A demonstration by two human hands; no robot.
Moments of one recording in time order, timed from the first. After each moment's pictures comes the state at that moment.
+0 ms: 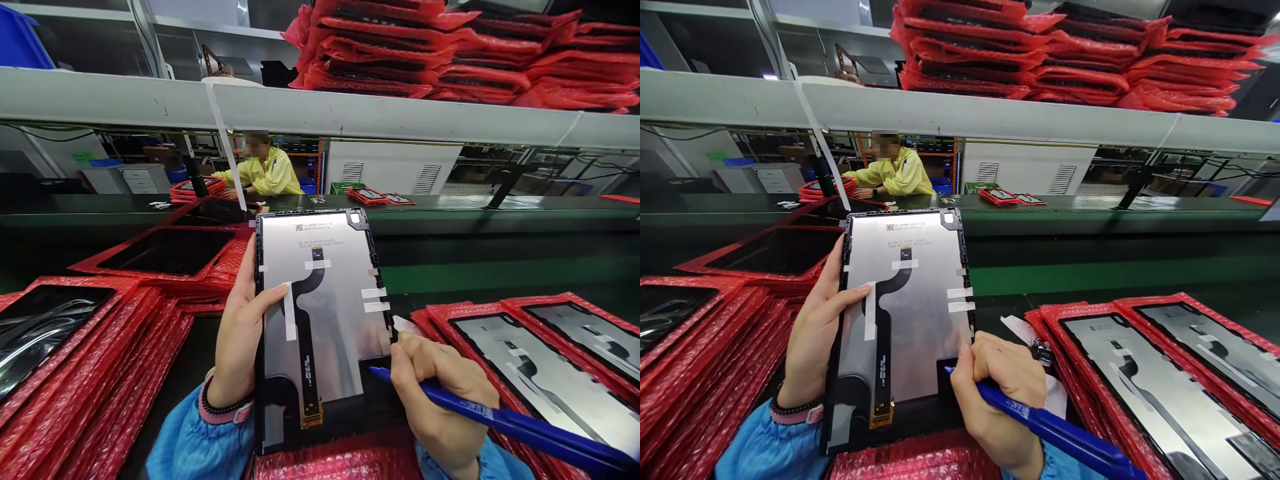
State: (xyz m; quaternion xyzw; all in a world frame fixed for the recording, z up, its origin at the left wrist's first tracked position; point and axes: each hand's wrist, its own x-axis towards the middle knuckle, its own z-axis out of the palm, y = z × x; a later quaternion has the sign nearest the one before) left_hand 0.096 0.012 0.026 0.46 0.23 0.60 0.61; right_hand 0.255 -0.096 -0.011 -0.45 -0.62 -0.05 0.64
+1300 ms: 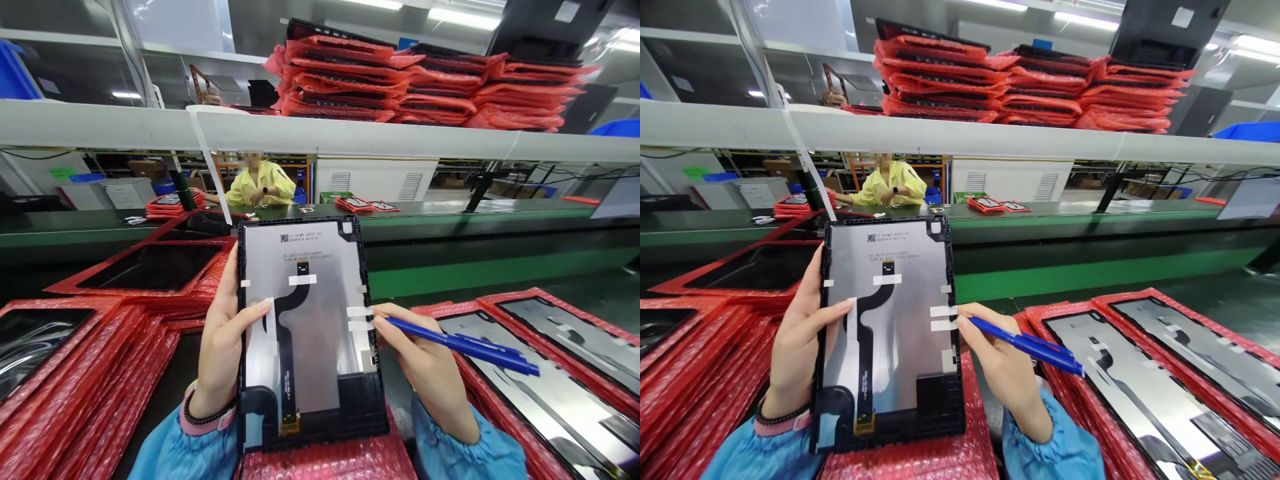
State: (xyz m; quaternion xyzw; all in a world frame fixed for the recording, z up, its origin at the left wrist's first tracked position) left_hand 0.092 0.012 0.020 0.53 0.19 0.61 0.55; right_hand 0.291 -0.096 0.005 -0.55 -0.52 0.20 0.63
